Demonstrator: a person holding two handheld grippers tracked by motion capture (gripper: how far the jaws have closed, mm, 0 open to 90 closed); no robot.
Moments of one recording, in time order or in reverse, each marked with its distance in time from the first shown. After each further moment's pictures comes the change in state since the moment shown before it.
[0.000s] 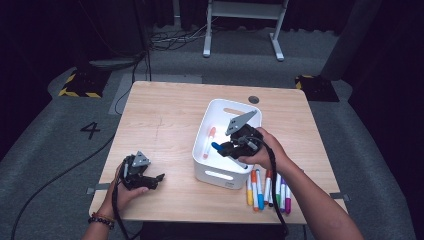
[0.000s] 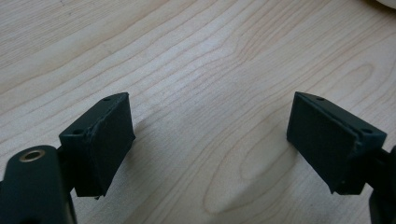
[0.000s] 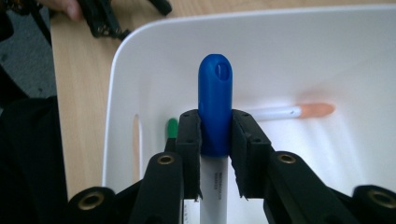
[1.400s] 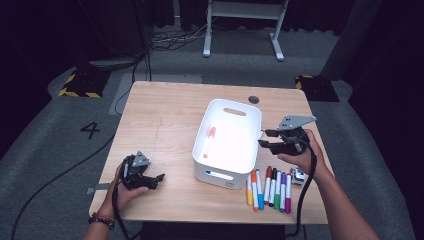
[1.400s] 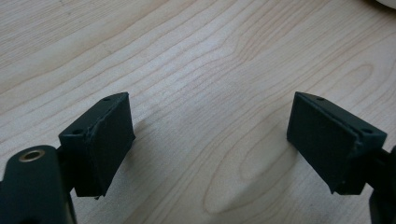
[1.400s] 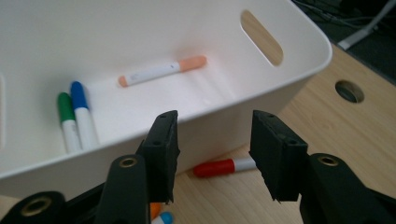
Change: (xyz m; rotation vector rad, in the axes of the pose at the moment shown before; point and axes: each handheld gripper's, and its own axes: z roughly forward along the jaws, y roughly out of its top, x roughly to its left) left arm 0.000 0.000 0.000 0.001 0.001 0.003; right arm -0.041 -0.102 -0.059 -0.173 -0.302 0.192
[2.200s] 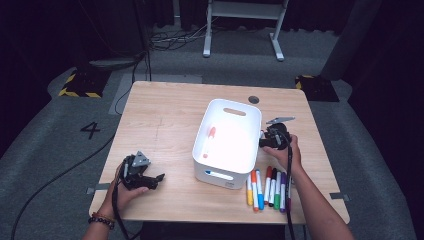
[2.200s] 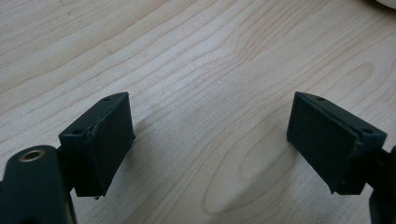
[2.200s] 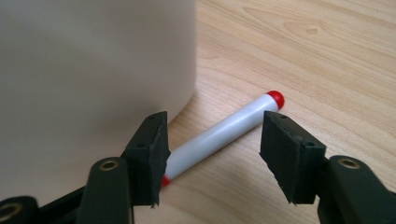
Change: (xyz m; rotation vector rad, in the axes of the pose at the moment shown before) left arm 0.000 0.000 0.000 0.000 -0.002 -0.003; right arm -0.050 -0.055 0.109 0.142 -0.161 0.371
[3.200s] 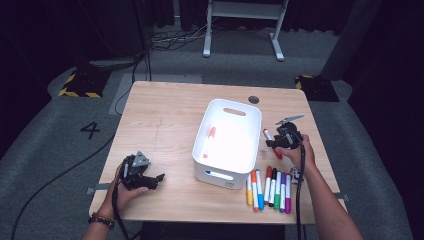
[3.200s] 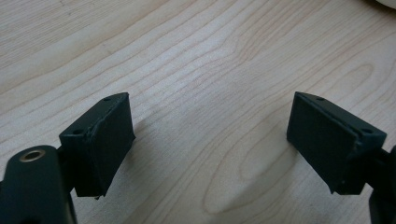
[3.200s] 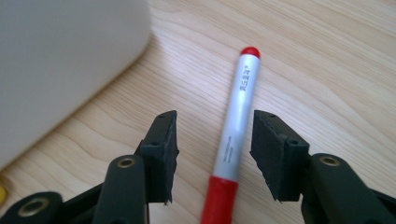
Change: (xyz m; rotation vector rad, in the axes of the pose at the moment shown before) left arm 0.000 0.000 0.000 -0.002 0.002 0.003; right arm -0.031 -0.007 -0.020 0.124 -0.002 -0.043
